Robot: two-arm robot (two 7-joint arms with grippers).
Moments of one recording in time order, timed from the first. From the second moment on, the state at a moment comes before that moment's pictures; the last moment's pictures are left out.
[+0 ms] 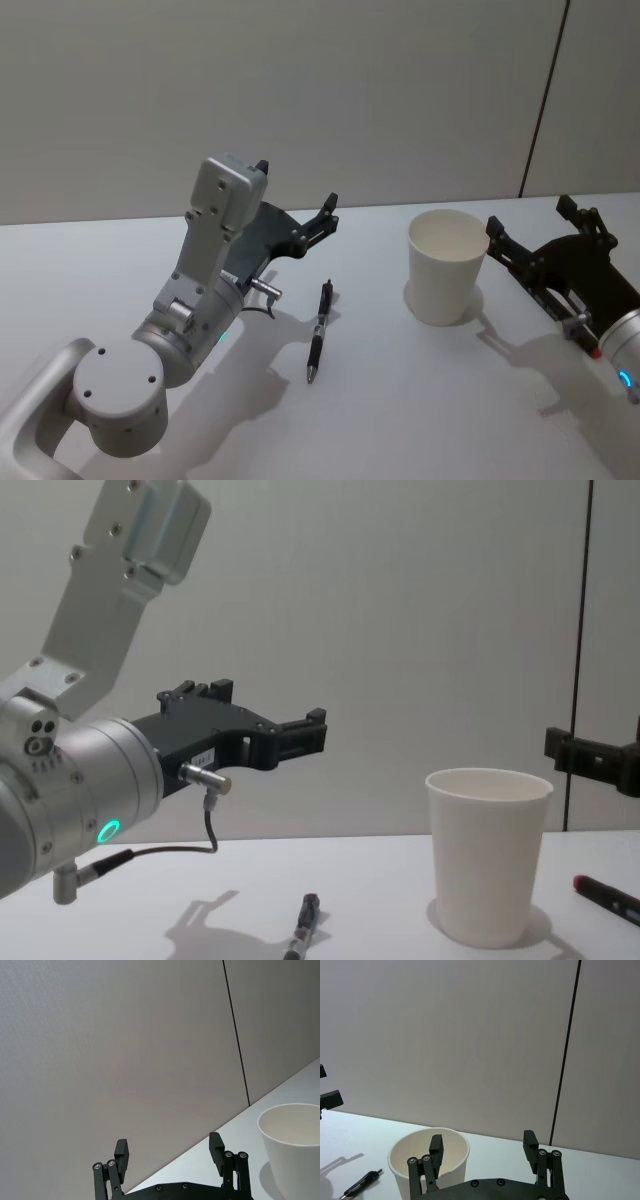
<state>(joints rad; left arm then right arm) -0.24 0.38 0.45 -1.63 -0.20 0.01 -0.01 -0.01 0.34 -0.23 -1.77 0.29 0.03 0.07</state>
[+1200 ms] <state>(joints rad) -0.24 0.38 0.45 -1.63 -0.20 0.01 -0.01 -0.01 0.34 -0.23 -1.77 0.29 0.03 0.07</state>
